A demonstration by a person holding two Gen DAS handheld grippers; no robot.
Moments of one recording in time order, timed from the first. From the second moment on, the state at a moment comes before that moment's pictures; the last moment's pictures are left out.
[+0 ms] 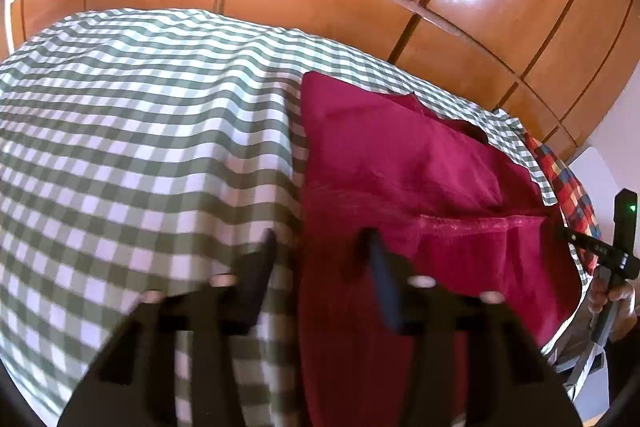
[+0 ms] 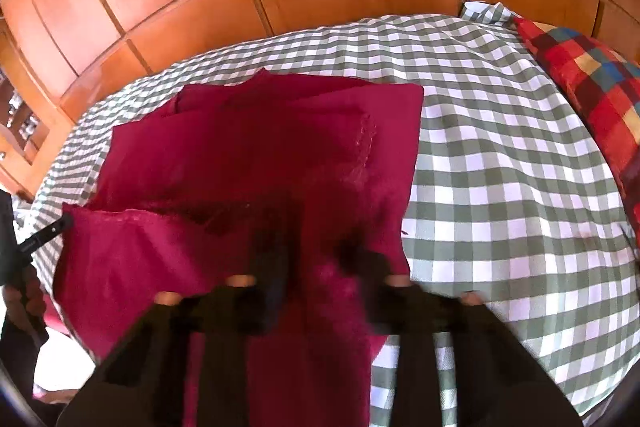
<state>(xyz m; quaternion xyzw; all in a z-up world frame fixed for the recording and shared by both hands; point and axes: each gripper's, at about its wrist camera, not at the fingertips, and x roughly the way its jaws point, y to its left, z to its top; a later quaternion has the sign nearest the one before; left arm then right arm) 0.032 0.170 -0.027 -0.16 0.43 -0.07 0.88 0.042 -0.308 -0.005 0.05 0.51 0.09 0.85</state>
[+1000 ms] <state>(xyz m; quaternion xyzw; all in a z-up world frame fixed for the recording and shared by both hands) 0.165 0.154 0.031 -0.12 0.37 -0.02 0.92 0.155 -0.321 0.013 0.07 0.44 0.00 0.89</state>
